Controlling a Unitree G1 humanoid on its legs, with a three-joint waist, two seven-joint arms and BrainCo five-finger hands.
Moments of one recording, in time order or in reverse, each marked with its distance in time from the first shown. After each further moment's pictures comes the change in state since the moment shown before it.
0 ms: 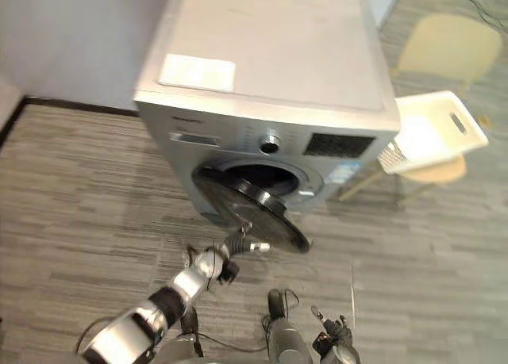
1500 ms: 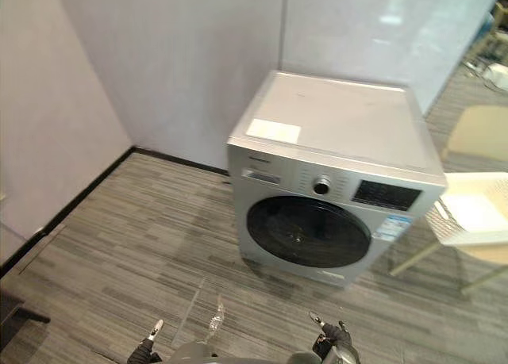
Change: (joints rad) left arm 0.696 -0.050 0.964 0.114 -0.212 -0.041 -0.011; right arm -0.075 0.002 0.008 0.105 -0.081 0.047 0.004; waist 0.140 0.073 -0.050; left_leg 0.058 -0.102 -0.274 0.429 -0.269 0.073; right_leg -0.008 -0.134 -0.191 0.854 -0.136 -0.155
